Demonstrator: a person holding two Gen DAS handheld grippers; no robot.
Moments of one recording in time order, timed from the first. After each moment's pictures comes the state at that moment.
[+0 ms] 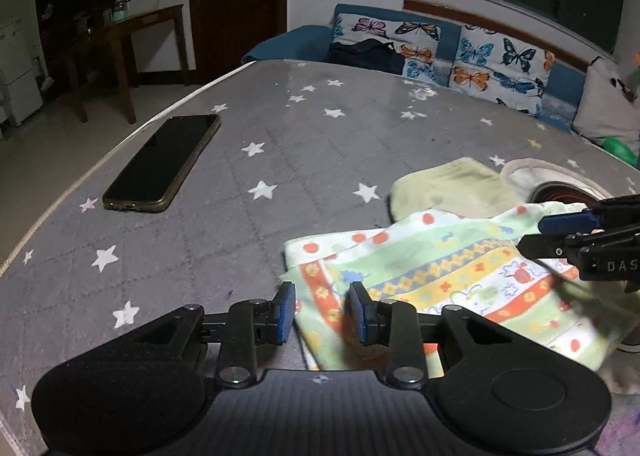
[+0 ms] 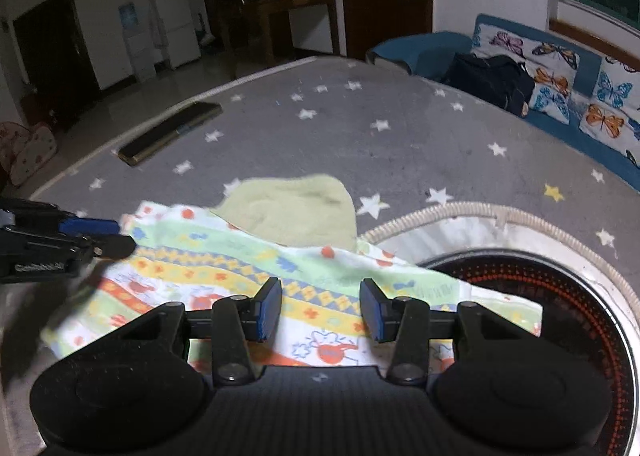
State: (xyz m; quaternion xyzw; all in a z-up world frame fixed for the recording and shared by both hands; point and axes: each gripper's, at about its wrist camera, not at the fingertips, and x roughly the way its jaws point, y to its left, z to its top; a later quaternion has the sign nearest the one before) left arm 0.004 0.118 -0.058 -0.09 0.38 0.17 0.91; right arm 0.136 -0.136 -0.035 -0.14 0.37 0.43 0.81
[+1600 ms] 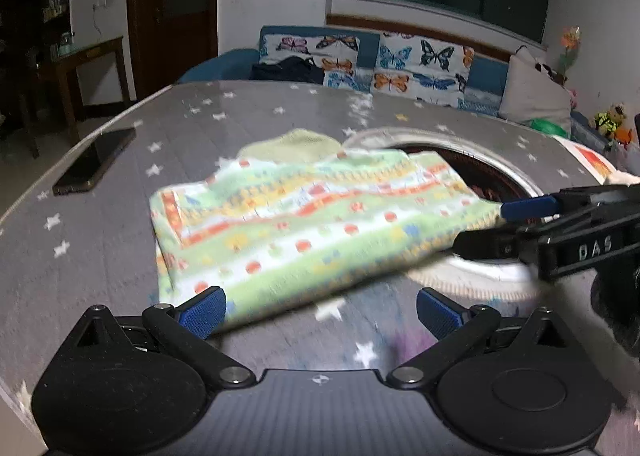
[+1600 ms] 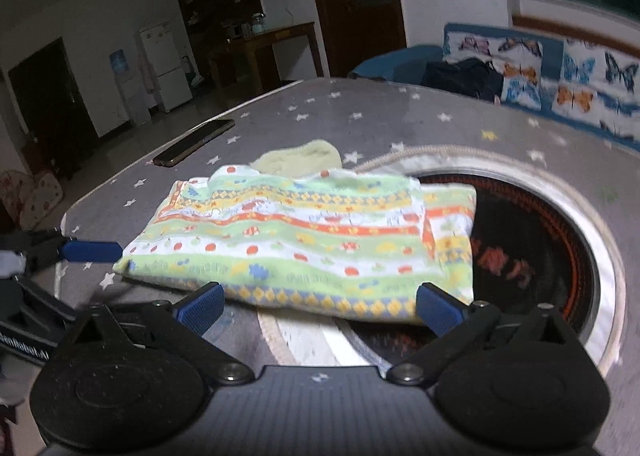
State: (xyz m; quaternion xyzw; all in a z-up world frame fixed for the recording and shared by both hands) left arm -0.064 -0.007 -0.048 -0.06 0.35 0.08 0.93; right arm 0.052 -0.249 -0.022 -0.06 0.36 0.42 0.83
